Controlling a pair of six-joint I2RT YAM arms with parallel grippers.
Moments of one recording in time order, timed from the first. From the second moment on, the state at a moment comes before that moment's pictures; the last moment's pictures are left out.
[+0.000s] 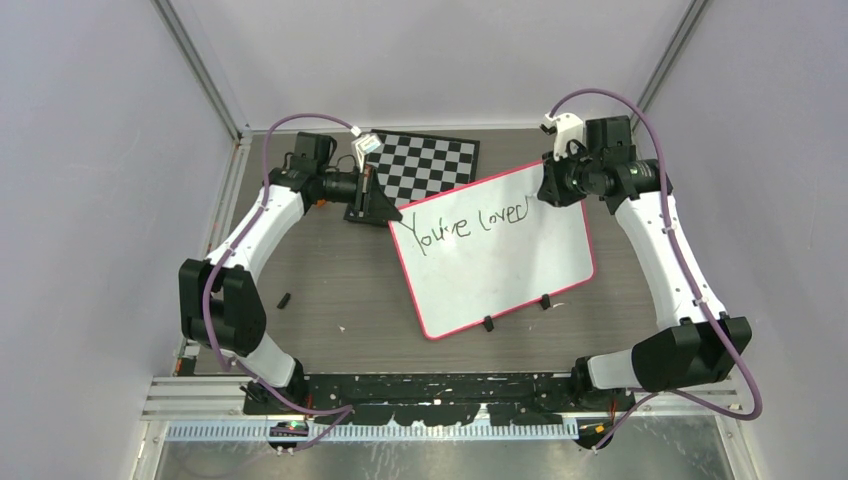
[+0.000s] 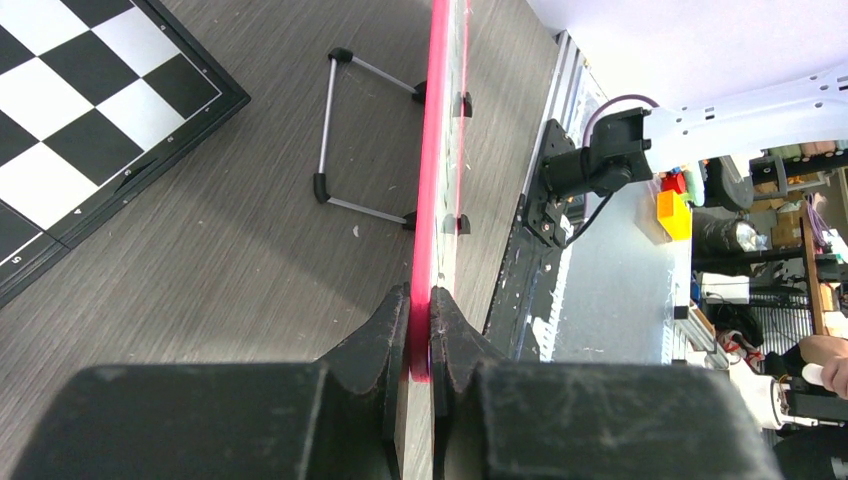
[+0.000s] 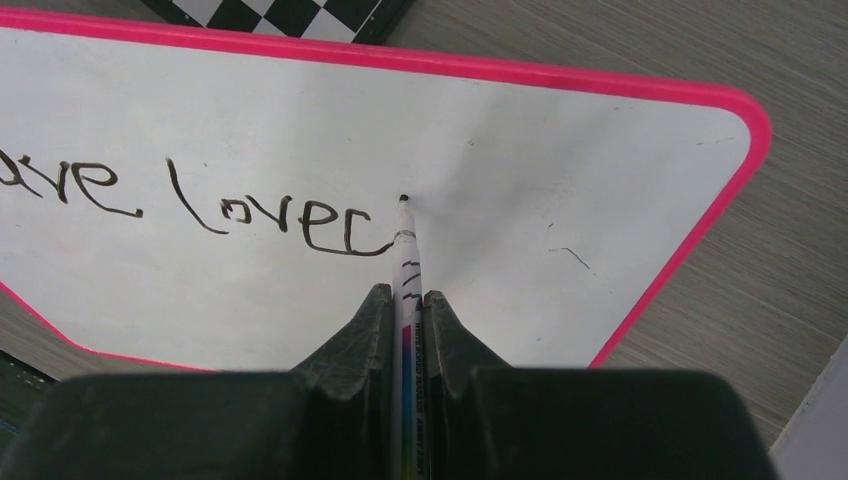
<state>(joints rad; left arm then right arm) -0.24 1.59 1.34 -0.56 1.10 0.01 0.13 1.36 1.46 -0.89 -0.28 -0.22</state>
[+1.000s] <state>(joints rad) -0.24 1.59 1.34 -0.58 1.10 0.01 0.13 1.32 1.38 -0.86 -0.27 -0.22</state>
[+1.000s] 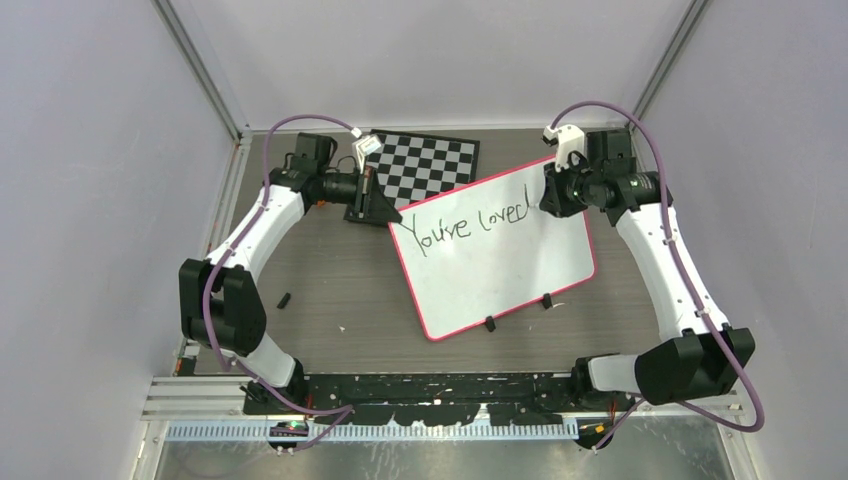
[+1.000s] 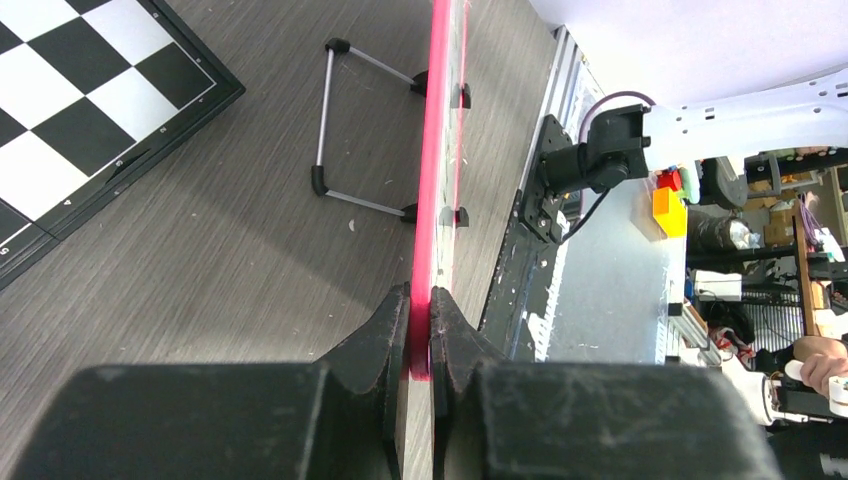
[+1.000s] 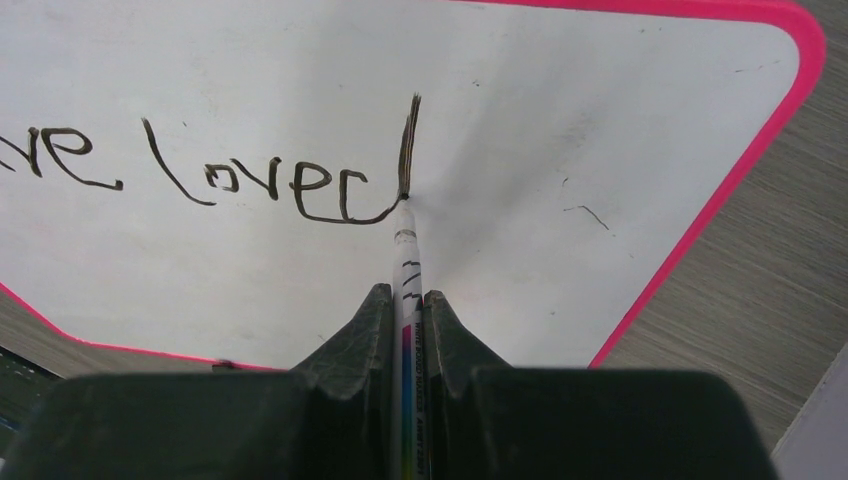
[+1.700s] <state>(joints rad) -0.25 1.62 1.40 -0.63 1.08 0.06 0.13 1.25 1.36 -0.96 -0.27 -0.27</state>
